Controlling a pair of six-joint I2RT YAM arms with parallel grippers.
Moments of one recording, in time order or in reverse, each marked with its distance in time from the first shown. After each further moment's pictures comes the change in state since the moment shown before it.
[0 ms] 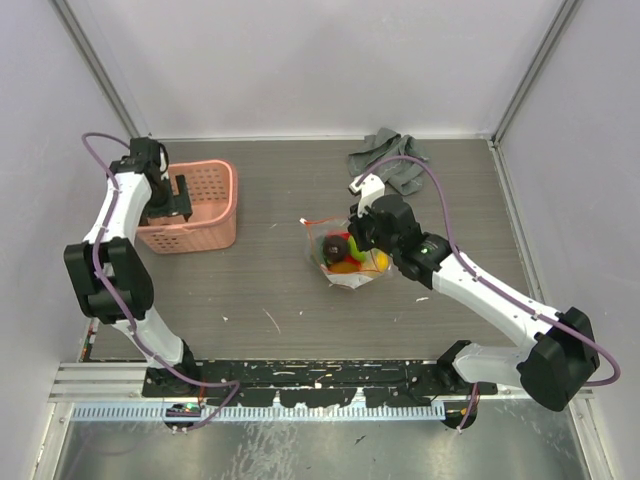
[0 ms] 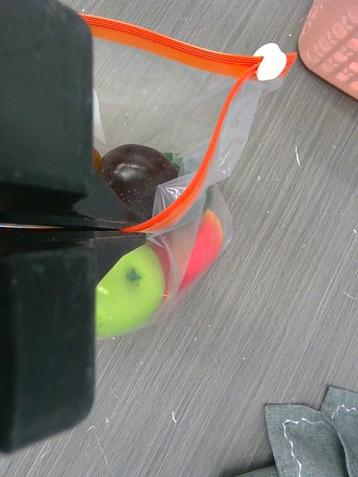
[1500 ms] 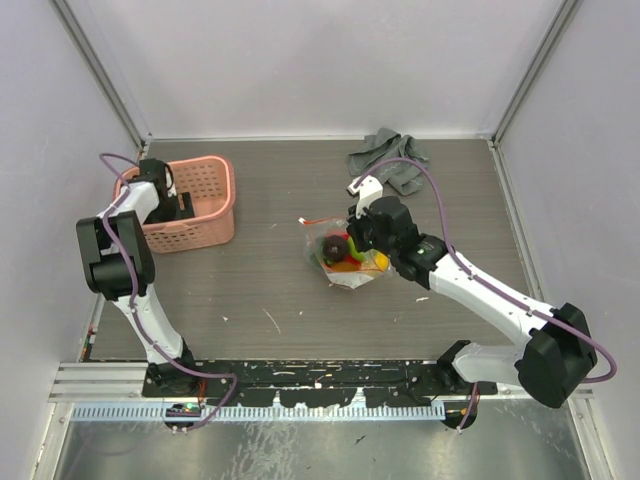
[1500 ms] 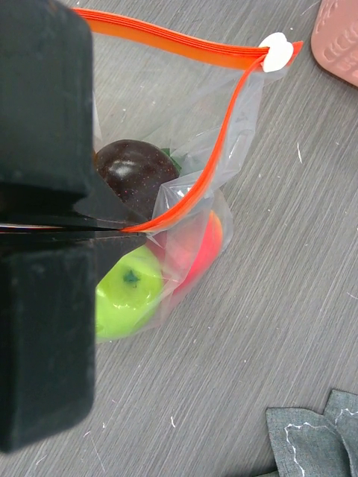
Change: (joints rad) left arm 0.063 0.215 -0.129 0.256 0.092 0.035; right arm 0.000 0.016 -0.026 0.043 0.004 0.001
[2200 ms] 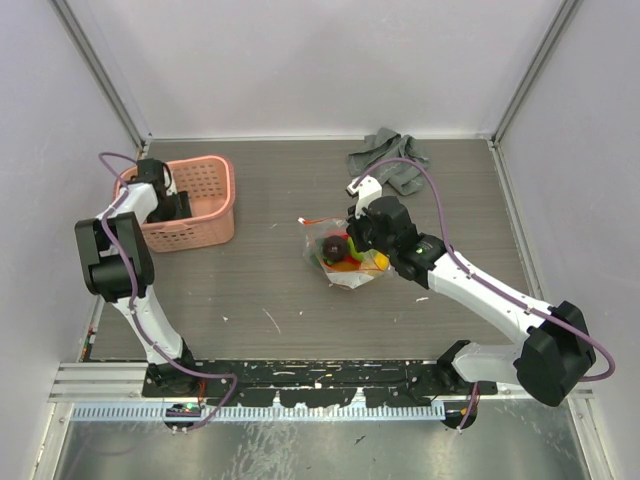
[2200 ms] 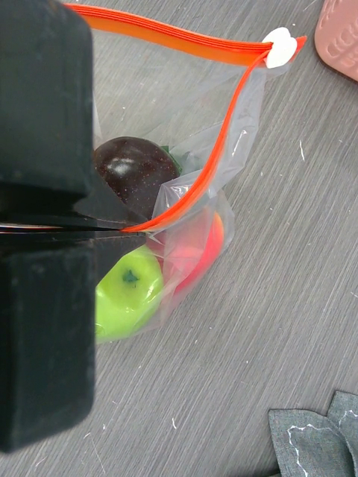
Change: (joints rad) left arm 0.007 -0.013 -0.016 0.055 0.056 0.043; right arm 0.000 0.015 -0.001 0.006 0.000 0.000
